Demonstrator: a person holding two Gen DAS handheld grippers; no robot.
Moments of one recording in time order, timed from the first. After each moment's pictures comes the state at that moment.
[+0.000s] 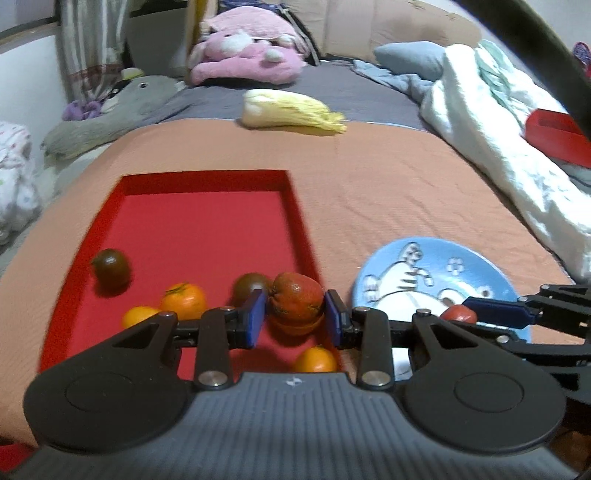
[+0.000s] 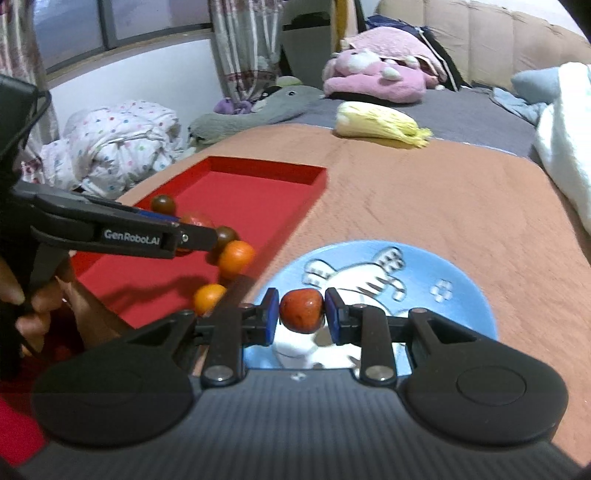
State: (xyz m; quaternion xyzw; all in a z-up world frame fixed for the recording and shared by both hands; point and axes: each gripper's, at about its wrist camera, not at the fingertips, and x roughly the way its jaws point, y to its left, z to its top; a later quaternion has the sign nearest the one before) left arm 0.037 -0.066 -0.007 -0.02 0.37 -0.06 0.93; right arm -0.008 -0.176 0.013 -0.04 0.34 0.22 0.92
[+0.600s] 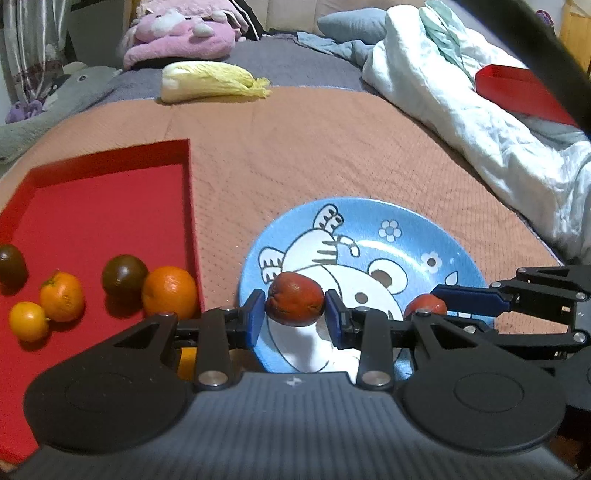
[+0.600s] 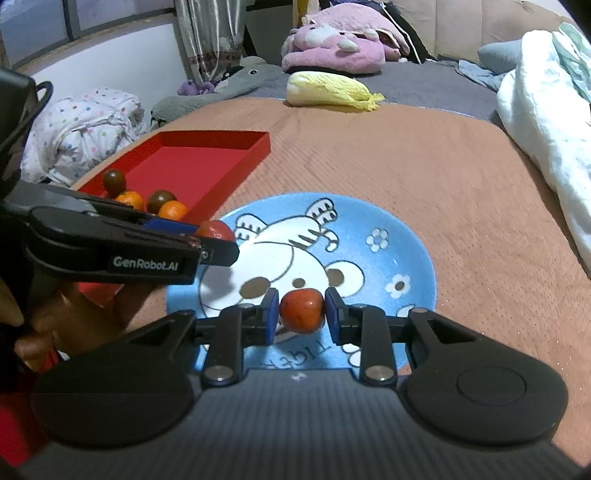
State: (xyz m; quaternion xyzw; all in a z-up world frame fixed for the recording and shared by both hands) left arm 0.057 -0.136 -0.049 -0.01 0.40 -0.13 0.91; right arm -0.005 -0.220 -0.012 -0.04 0.37 0.17 0.91
